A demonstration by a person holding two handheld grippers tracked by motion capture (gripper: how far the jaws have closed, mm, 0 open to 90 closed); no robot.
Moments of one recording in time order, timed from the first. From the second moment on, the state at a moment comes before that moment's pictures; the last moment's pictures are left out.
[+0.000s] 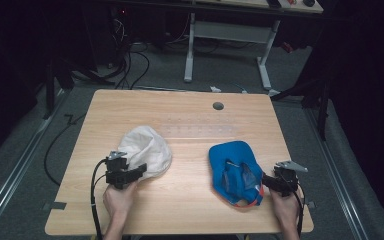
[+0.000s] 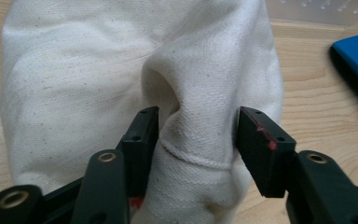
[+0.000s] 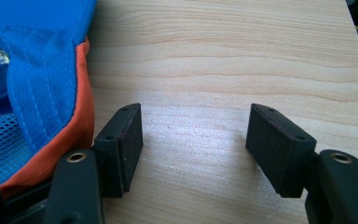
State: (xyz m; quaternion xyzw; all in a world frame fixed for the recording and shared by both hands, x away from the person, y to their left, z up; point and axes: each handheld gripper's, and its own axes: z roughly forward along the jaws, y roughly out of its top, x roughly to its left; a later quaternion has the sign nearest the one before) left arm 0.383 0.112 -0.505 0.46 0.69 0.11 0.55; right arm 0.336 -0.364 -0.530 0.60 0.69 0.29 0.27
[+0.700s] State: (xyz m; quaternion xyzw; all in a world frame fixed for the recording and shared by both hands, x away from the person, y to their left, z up) left arm 0.377 0.121 -0.499 0.46 0.66 0.06 0.59; right arm 0.336 -0.364 -0.530 0.60 0.69 0.29 0.27
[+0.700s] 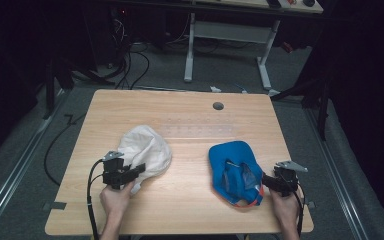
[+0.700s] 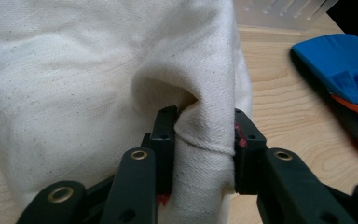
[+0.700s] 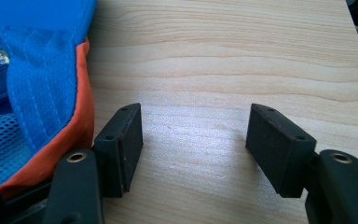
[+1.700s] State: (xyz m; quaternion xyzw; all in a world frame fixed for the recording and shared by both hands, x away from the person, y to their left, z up) left arm 0.369 0.116 -0.478 0.52 0.61 0.05 0.59; right arm 0.336 -0.364 -0.530 0.60 0.69 0.29 0.27
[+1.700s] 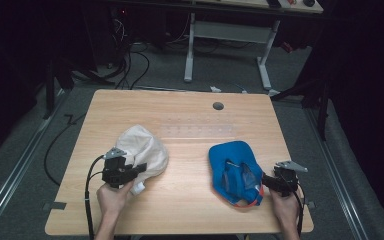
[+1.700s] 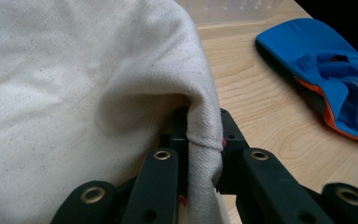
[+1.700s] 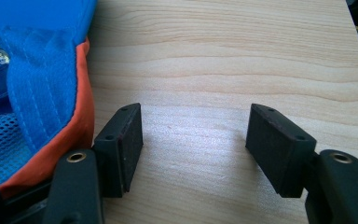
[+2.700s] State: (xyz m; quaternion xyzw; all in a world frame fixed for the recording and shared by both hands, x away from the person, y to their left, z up) left arm 0.367 0.114 -0.455 0.57 0.57 0.07 0.59; right arm 0.336 -0.364 -0.530 0.60 0.69 0.29 0.27
